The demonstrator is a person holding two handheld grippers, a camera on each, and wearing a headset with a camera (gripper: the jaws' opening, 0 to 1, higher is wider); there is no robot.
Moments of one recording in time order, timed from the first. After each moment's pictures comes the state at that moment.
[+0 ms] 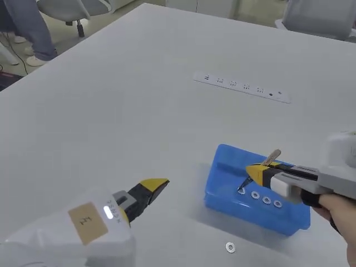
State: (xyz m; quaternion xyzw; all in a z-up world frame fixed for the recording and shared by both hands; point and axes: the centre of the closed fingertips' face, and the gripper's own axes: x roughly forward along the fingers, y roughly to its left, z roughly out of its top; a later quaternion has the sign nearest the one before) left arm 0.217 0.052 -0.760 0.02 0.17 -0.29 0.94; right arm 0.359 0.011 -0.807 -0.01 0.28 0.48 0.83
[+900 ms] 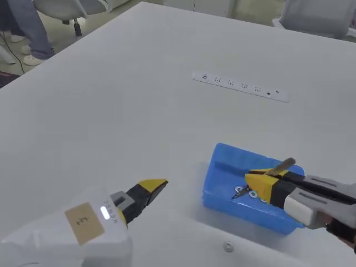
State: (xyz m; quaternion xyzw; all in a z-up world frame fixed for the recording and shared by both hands) left arm 0.216 0.050 -0.761 0.01 0.17 -0.29 0.94; right arm 0.292 0.016 -0.765 0.01 0.24 0.54 0.80
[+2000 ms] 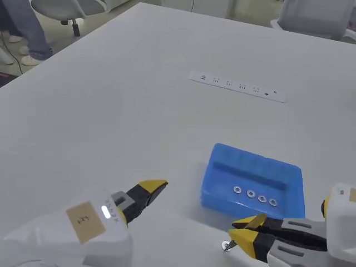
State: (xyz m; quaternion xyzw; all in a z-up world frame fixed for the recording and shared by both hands) left arm 0.214 0.048 -0.762 0.02 0.17 -0.30 0.94; right arm 0.237 0.013 -0.824 -0.10 0.28 0.61 0.74
